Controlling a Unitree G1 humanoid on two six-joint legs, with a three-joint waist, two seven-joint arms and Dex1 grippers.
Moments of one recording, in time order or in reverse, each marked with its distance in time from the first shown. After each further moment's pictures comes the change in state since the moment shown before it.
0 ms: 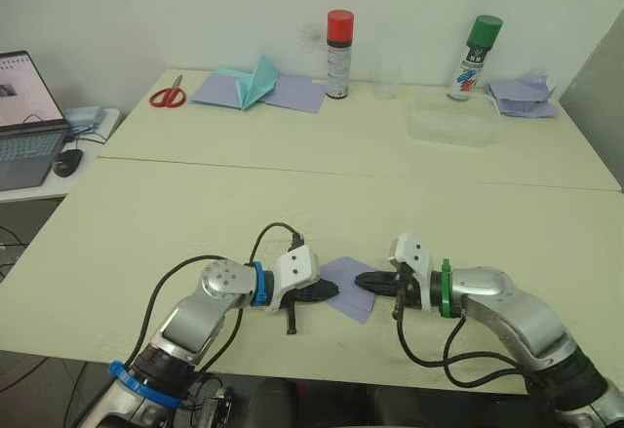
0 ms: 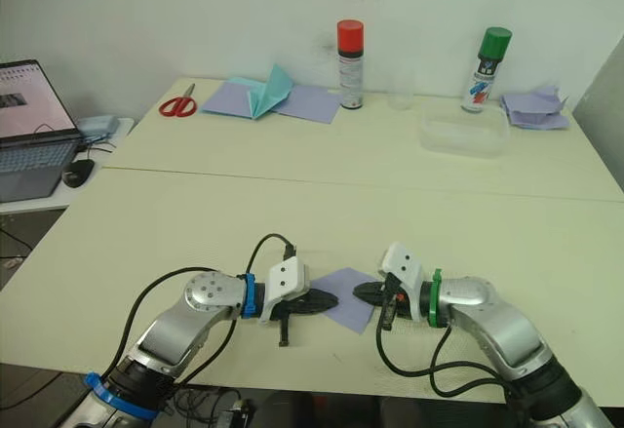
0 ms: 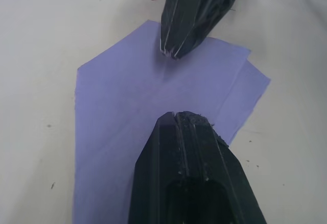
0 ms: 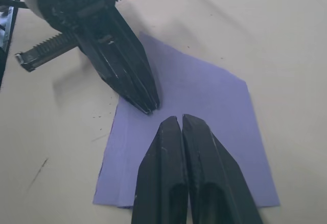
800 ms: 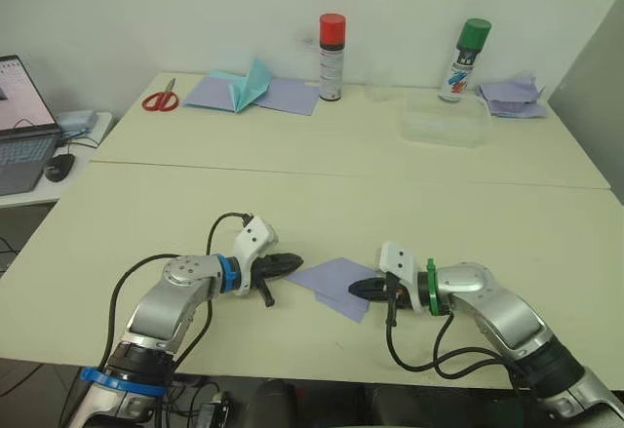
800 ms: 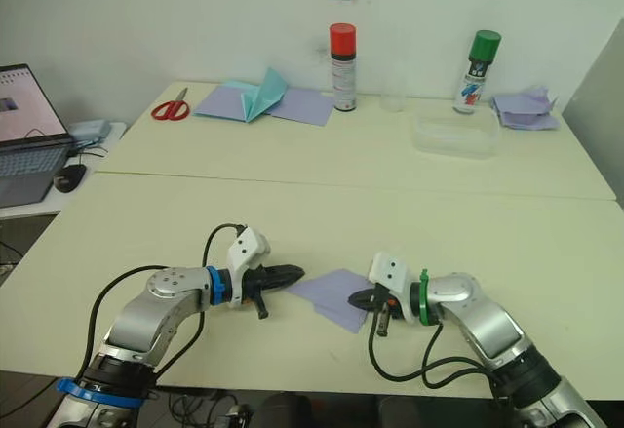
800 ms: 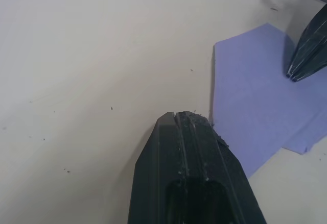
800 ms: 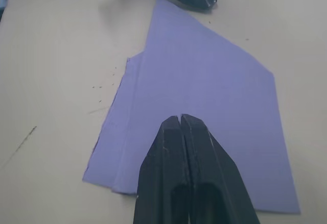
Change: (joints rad) left arm 0.003 0.052 0.234 0.082 -0.156 0.167 0.052; right arm -0.091 0.044 0.104 0.146 -0.179 -0.116 0.138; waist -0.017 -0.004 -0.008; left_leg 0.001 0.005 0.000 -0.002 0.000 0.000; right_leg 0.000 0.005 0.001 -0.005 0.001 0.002
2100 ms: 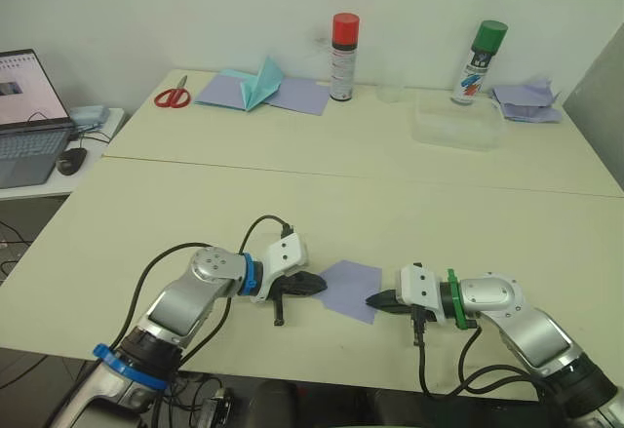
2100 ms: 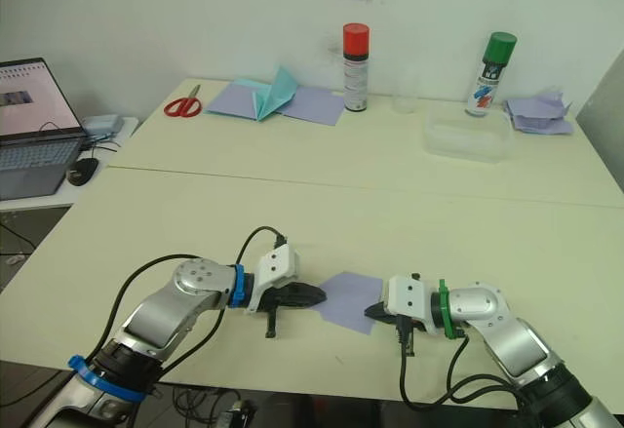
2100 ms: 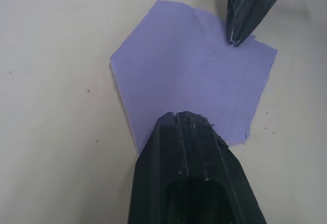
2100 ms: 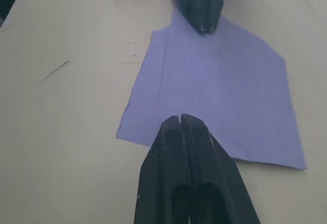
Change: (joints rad) left arm -0.104 0.027 -0.250 -0.031 0.096 -0.105 -0.103; right arm 0.185 -0.146 -0.103 -0.071 -0.068 -0.281 0.105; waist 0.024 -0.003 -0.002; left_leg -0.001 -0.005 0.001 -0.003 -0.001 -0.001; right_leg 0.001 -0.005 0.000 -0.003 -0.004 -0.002
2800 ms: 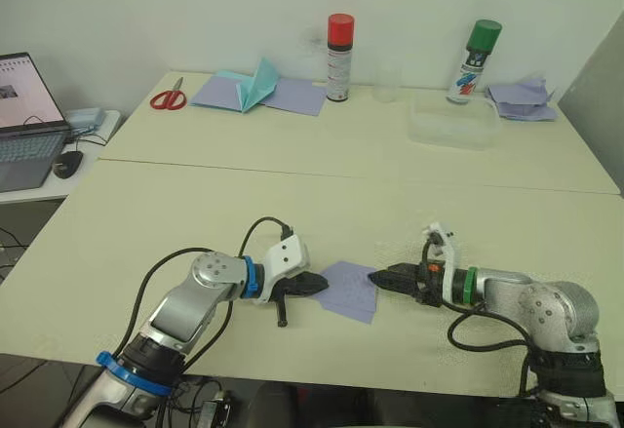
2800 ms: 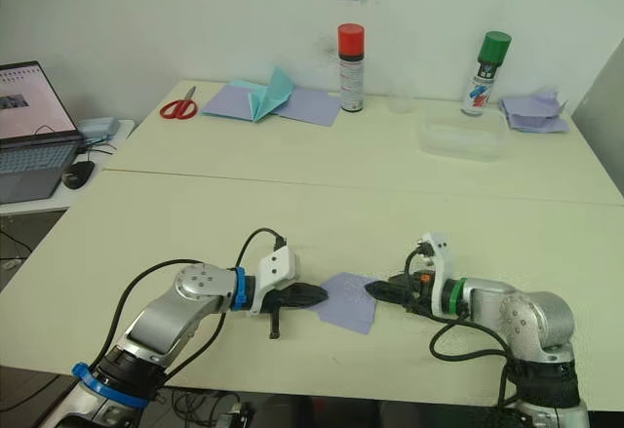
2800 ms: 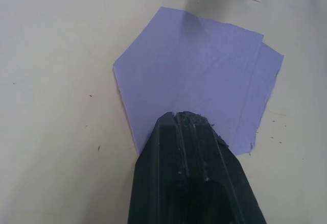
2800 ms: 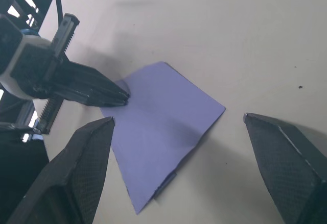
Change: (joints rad) left arm 0.070 0.002 0.030 -0.039 0.000 0.004 0.019; right arm -0.147 0.347 -0.544 -0.080 0.620 1.256 -0.482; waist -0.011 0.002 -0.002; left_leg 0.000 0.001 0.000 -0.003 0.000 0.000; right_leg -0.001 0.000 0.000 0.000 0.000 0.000
